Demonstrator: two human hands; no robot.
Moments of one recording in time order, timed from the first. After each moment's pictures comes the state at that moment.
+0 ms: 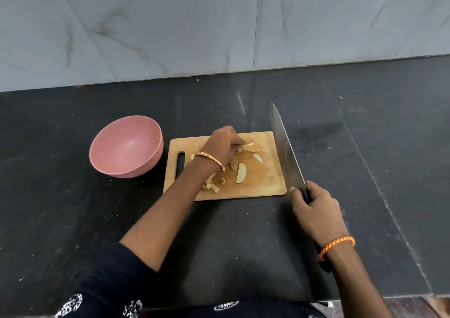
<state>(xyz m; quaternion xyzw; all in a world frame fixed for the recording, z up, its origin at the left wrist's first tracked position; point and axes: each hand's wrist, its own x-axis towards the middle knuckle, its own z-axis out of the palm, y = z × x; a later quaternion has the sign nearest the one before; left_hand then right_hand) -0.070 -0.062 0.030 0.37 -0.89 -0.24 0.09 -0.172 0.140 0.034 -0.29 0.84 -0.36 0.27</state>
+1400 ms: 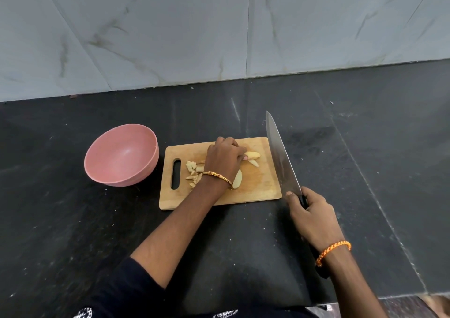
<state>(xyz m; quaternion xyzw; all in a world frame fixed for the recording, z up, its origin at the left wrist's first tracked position) -0.080 -0.039 0.013 0.40 -0.90 -0.13 0.11 -0.171 0.143 0.036 -0.27 0.83 -0.37 0.31</state>
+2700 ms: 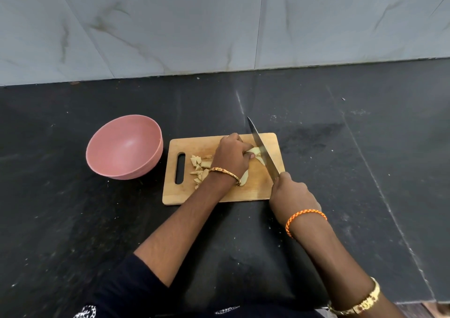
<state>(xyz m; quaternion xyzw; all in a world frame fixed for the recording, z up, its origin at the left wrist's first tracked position) -0.084 -0.041 0.005 0.43 -0.86 -0.21 0.16 -0.149 0.089 0.045 -0.37 0.89 -0.09 0.26</state>
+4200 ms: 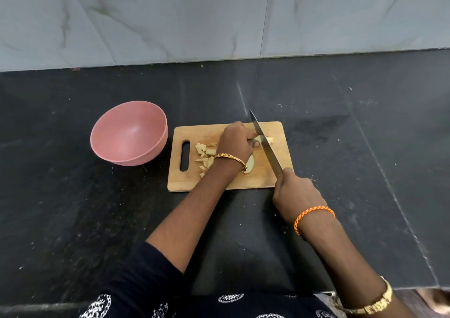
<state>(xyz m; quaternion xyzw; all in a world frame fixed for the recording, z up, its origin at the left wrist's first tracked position) -0.084 -0.043 0.004 0.44 -0.85 -0.23 0.18 -0.141 0.100 0.037 -0.38 0.88 -0.09 0.26</state>
